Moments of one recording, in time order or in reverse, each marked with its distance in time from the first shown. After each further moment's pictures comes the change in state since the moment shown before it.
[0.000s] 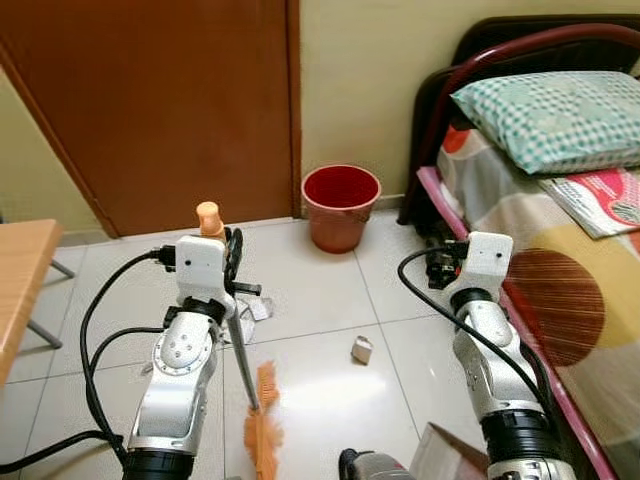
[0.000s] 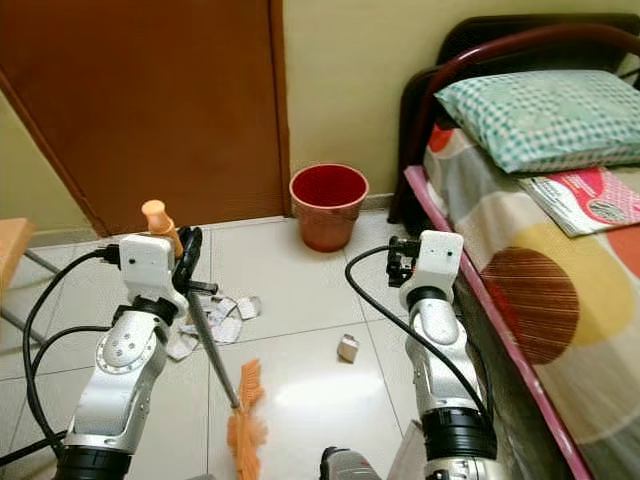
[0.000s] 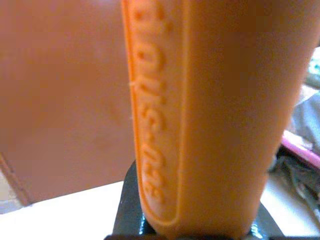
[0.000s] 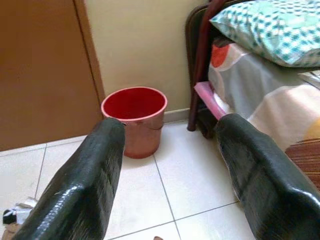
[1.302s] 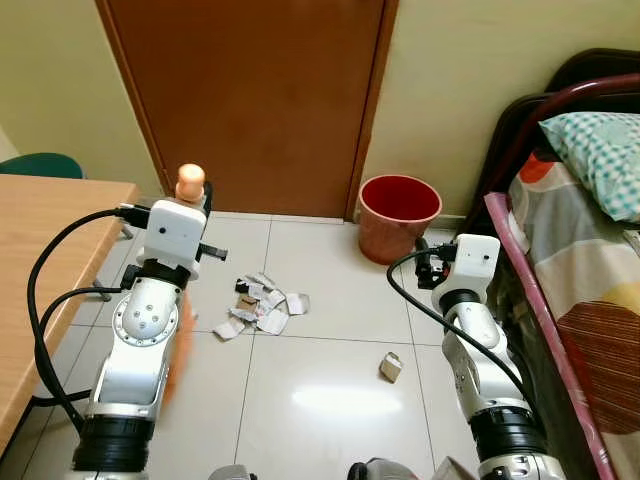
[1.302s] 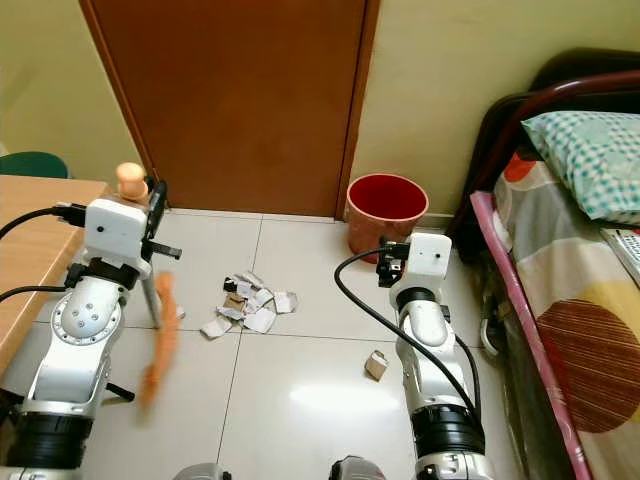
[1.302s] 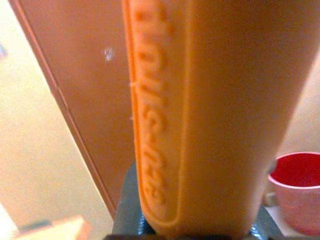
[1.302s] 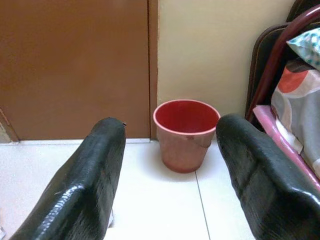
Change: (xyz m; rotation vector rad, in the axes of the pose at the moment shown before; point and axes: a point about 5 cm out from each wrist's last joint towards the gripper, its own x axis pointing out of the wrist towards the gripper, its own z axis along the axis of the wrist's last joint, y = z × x) left arm 0.010 0.025 0.031 0.219 -0.186 0.004; right arm 0.002 0.004 -0.004 -0.012 -0.042 0.013
